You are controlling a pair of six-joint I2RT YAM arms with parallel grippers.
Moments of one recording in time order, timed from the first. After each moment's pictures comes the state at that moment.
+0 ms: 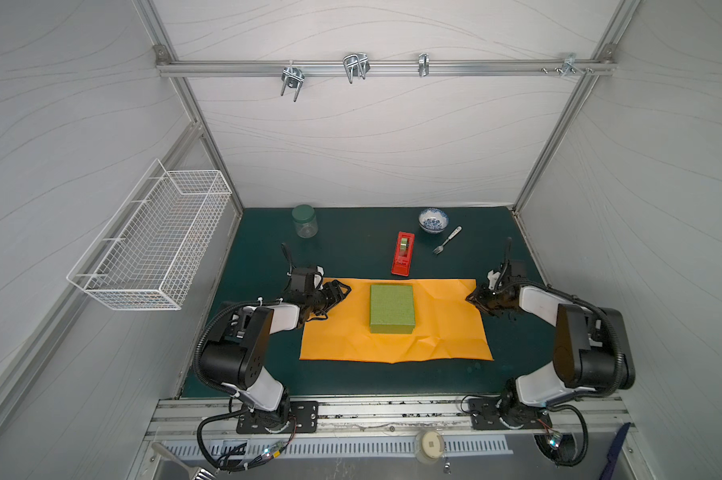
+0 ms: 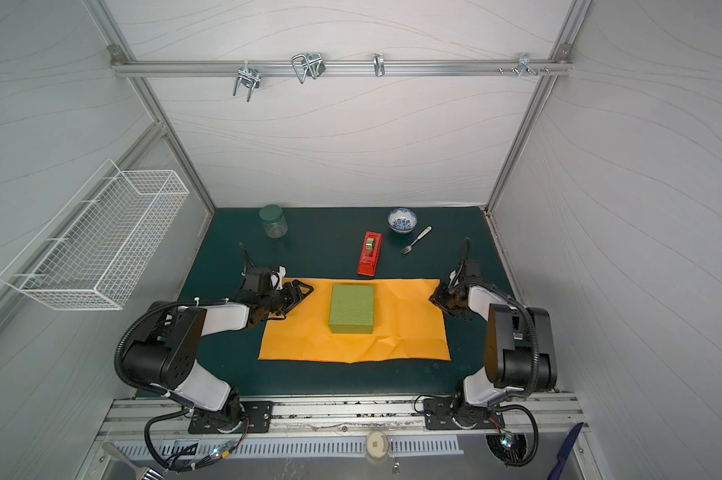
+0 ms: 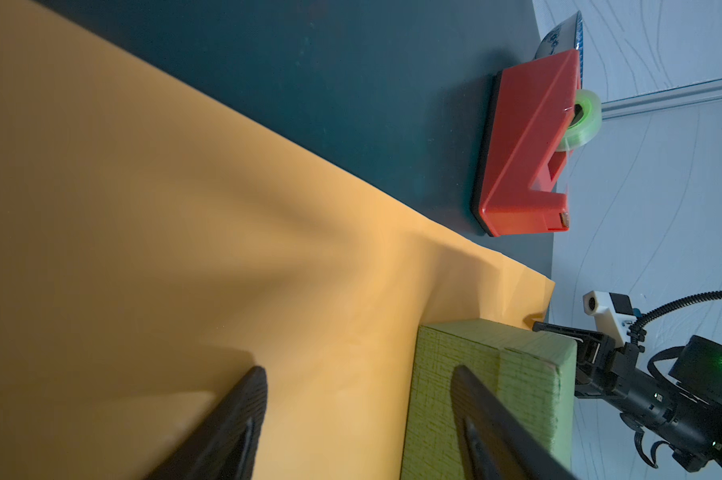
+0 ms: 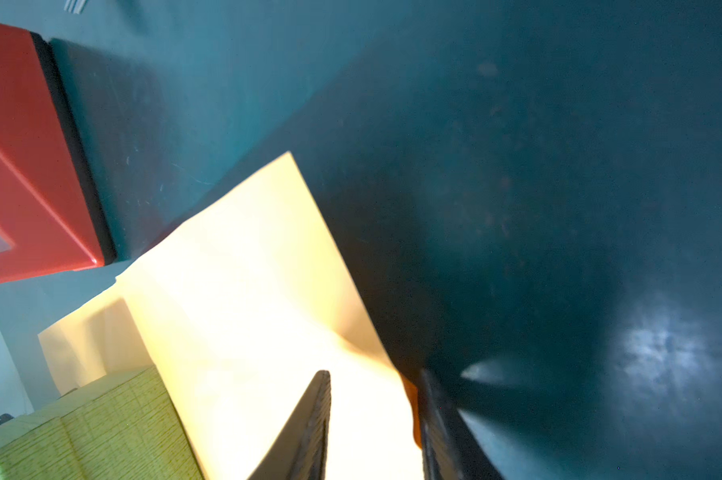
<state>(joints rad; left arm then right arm) -0.16 1.58 0.53 0.25 0.48 -0.78 -0.04 1.52 0.71 -0.34 -0.38 0.45</state>
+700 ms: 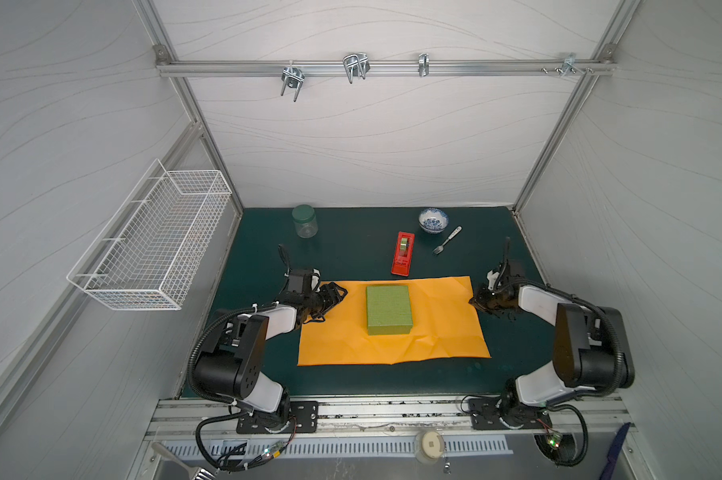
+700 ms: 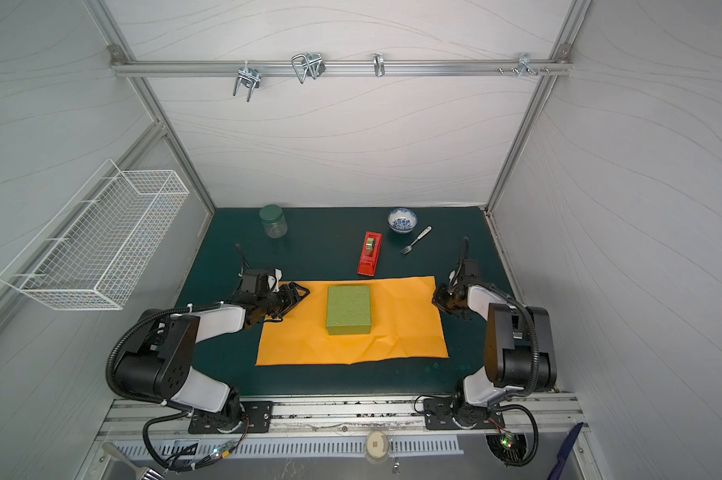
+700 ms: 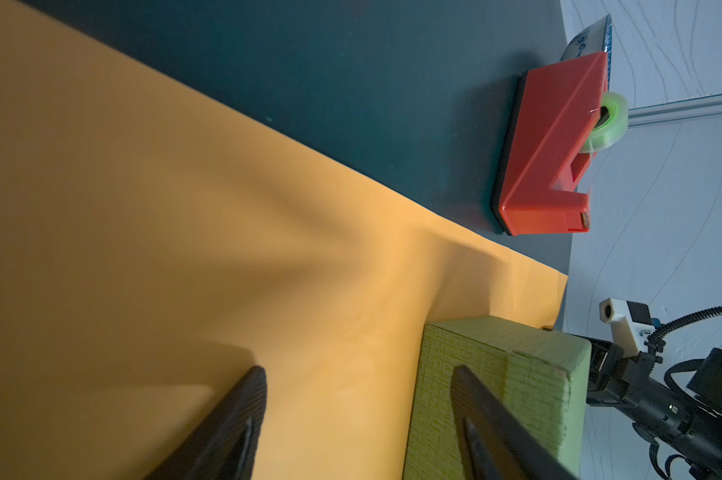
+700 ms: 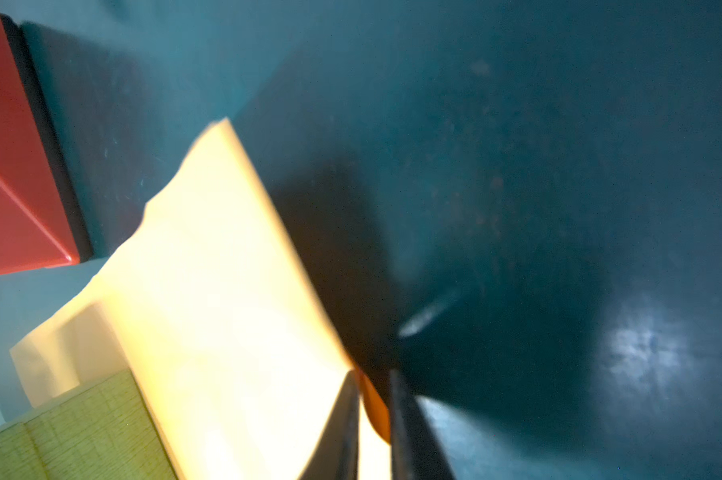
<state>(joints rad) -0.15 1.52 0.53 0.15 0.45 -0.78 -0.03 1.52 0.72 -0.36 -0.35 0.42</state>
